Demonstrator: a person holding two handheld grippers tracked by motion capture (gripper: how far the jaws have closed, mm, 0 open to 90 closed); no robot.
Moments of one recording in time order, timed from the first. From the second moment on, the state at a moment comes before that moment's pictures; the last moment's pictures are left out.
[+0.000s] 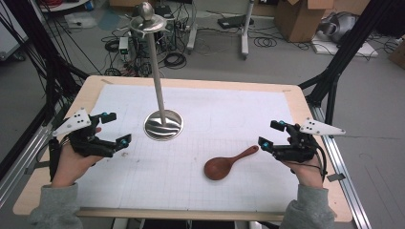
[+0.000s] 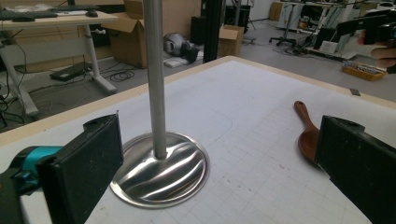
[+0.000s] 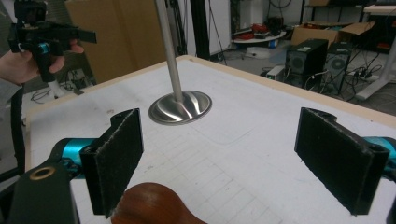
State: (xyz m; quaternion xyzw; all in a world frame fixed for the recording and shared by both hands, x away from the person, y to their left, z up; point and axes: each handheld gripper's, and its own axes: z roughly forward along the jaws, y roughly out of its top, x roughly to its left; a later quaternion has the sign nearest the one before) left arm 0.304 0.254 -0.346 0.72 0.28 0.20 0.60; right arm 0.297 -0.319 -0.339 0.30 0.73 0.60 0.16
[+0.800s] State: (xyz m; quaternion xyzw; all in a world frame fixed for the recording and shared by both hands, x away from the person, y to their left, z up) left arm 0.300 0.260 -0.348 0.71 0.30 0.22 0.60; right arm 0.306 -0.277 -0.351 0.26 0.77 0.57 0.12
